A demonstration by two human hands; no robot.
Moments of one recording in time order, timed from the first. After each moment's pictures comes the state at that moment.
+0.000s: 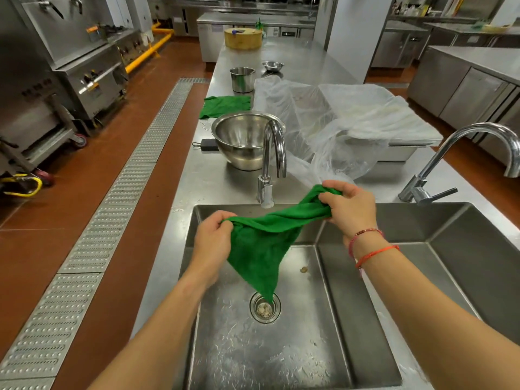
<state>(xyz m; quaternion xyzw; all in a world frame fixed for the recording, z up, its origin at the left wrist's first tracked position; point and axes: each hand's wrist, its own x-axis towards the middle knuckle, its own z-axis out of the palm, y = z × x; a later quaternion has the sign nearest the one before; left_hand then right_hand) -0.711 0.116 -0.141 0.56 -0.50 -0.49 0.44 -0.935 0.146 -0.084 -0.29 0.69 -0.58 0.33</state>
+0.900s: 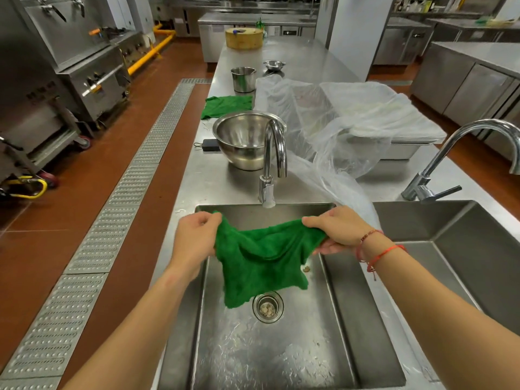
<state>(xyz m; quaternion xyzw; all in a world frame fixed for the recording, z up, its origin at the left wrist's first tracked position) -0.686 0.110 -0.124 0.60 -0.48 -0.49 0.43 -0.938 0.158 -0.084 -0.39 0.74 -0.26 0.48</state>
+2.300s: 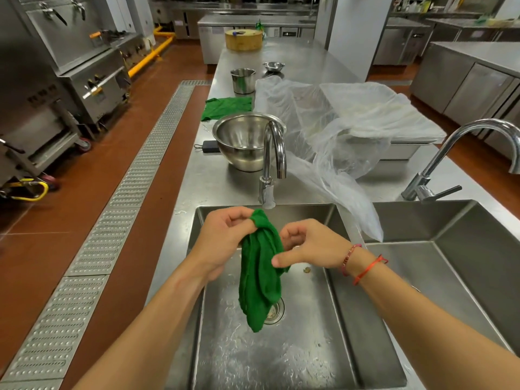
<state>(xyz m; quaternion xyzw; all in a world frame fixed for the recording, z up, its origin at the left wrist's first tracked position) -0.715 0.132 -0.098 0.39 -0.55 -0.61 0.41 -0.913 0.165 -0.106 -0.60 0.57 -0.25 0.50</state>
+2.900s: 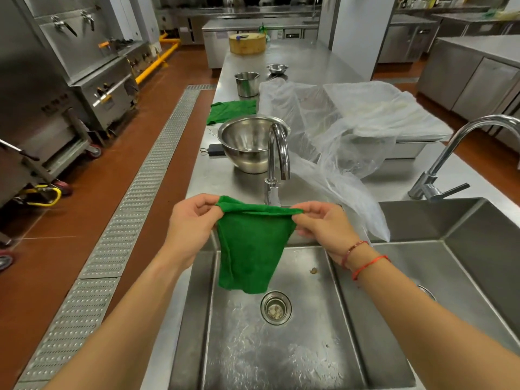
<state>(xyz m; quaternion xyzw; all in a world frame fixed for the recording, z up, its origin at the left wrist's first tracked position) -0.672 0.103 -0.093 0.49 -0.55 -0.50 0.46 -0.912 0.155 -0.108 -0.43 0.60 -0.49 0.46</state>
